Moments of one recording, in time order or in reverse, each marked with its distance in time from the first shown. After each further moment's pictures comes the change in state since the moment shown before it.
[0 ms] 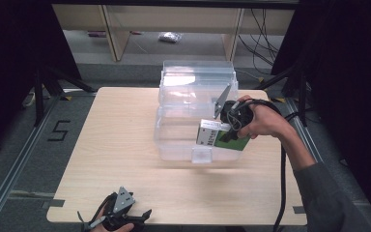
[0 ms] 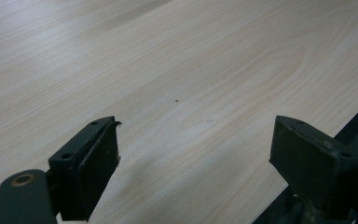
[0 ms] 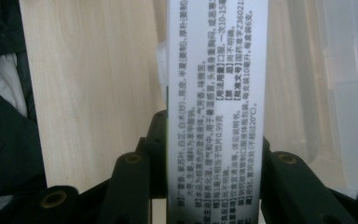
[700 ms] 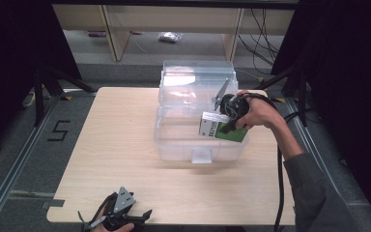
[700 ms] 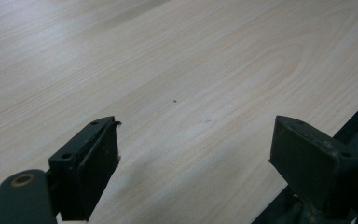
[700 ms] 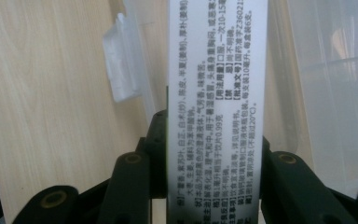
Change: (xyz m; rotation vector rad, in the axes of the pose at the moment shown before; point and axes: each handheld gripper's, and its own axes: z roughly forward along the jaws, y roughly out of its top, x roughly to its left) left arm 0.001 0.000 -0.001 0.024 -0.016 0.026; right arm -0.045 -0.006 0.025 0.032 -0.029 0.037
